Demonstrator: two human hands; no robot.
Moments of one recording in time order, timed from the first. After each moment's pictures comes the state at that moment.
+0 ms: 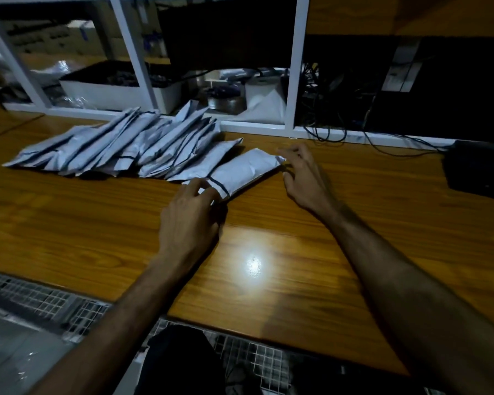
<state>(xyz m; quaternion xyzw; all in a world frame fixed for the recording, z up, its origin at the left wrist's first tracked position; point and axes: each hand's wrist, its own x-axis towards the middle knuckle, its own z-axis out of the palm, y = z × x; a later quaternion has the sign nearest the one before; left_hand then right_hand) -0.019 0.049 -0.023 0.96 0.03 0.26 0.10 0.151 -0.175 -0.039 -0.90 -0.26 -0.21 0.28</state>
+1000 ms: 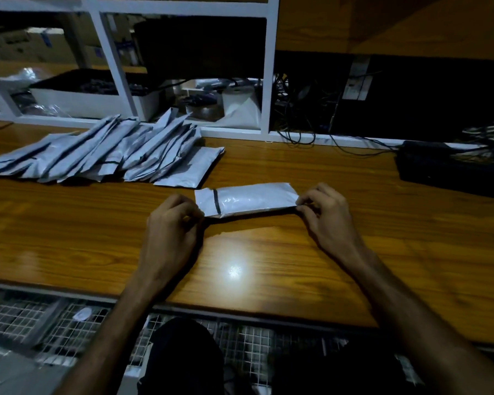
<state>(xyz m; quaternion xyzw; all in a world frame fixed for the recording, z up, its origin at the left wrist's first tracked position) -0.062 0.059 -0.027 0.91 -0.07 0.29 0.30 0.018 -0.250 -0.031 -0.90 -0.22 -0.24 0.31</state>
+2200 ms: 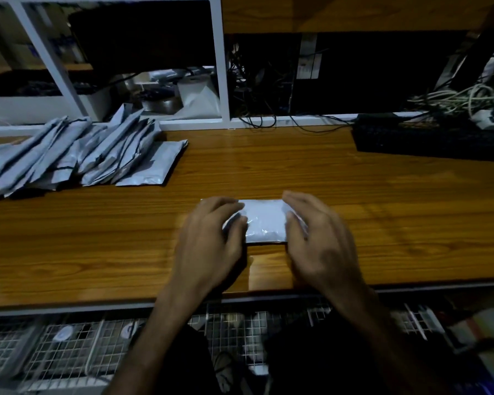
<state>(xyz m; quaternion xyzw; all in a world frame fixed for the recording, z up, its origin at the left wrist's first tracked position) -0.095 -0.042 -0.007 0.91 -0.15 0.21 0.32 -0.110 -0.236 -0.002 -0.92 -0.07 -0.23 0.32</state>
